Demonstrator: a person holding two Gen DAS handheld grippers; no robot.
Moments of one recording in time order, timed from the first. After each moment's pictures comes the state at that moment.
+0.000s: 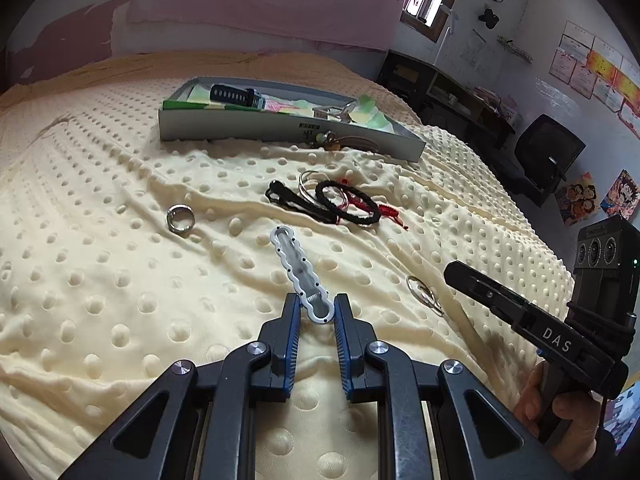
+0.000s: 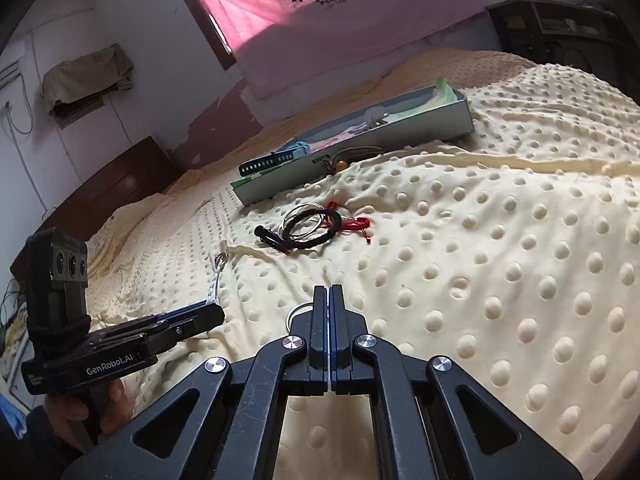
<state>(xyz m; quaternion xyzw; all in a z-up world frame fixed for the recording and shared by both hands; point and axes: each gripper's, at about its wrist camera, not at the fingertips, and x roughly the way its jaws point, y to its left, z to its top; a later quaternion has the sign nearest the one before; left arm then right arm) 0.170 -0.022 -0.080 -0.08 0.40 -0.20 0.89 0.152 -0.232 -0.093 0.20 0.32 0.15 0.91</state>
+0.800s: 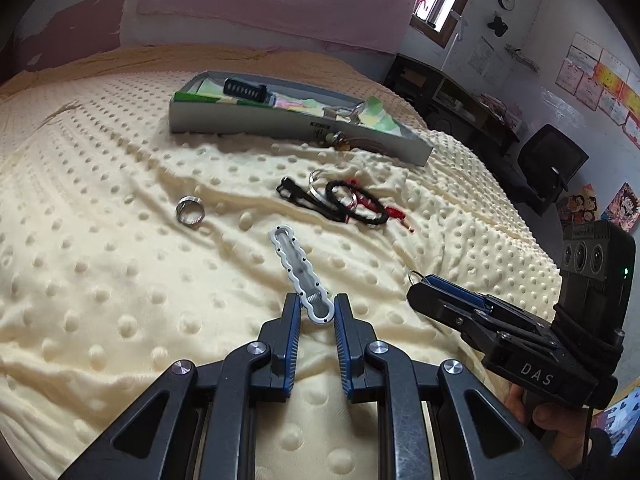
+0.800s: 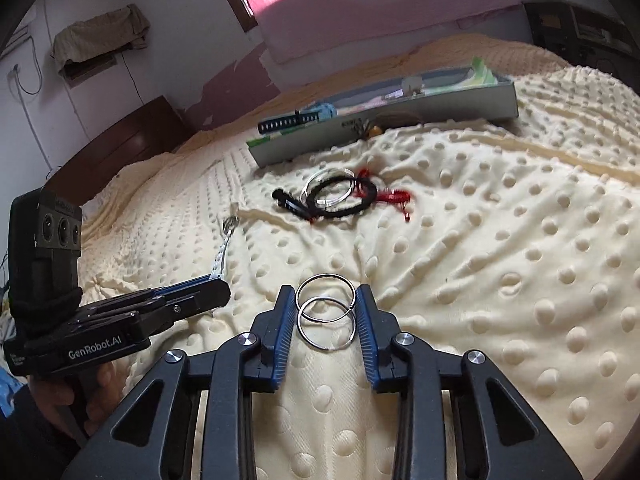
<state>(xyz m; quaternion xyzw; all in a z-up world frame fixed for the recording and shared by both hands) 0.172 -0.015 -0.077 -0.10 0.40 -0.19 0.89 0.169 -0.203 -0.096 0.14 0.35 0.19 0.91</state>
